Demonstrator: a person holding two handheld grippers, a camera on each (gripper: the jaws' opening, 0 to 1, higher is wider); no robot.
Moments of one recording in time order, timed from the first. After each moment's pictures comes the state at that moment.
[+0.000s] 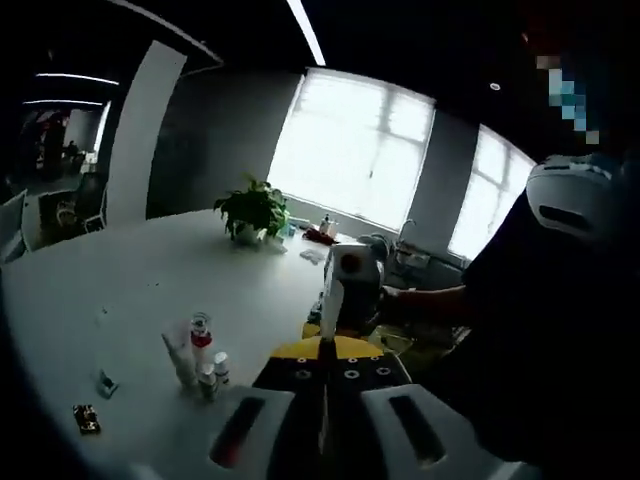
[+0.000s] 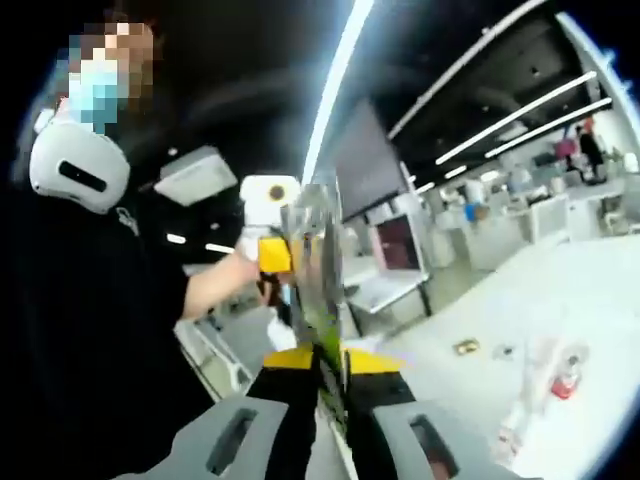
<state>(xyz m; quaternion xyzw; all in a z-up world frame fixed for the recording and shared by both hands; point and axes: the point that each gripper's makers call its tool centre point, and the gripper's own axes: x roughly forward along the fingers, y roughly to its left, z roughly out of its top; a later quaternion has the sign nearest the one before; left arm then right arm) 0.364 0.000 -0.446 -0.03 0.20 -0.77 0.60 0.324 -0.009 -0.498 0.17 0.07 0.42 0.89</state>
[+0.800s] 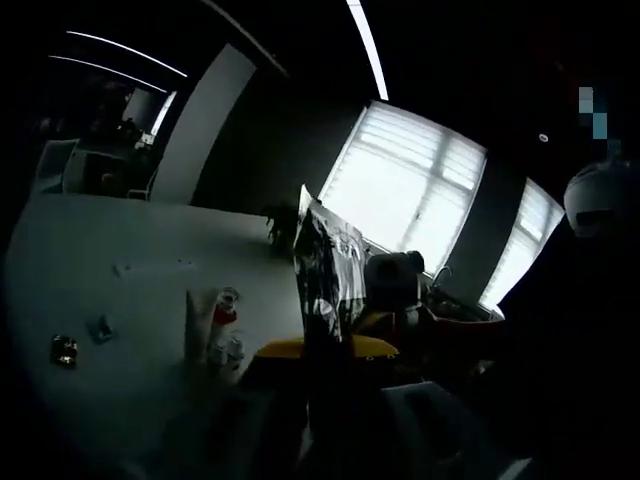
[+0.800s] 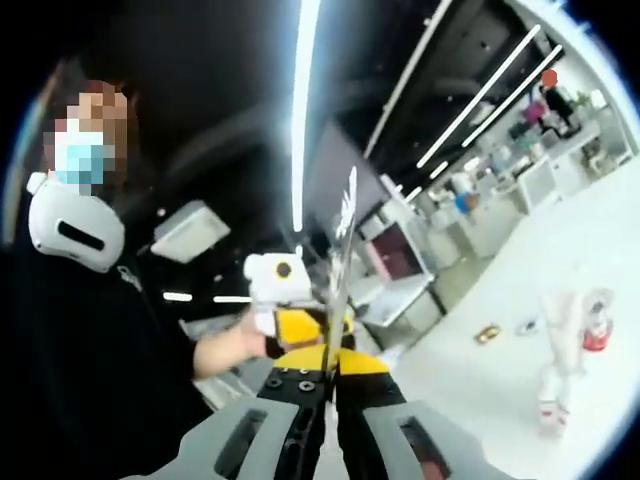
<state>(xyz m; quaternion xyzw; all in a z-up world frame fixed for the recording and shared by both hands) 0.369 0.004 -0.502 -0.10 0.23 -0.71 0.66 0.339 -0.010 -0.503 0.29 0.07 0.40 0.87</state>
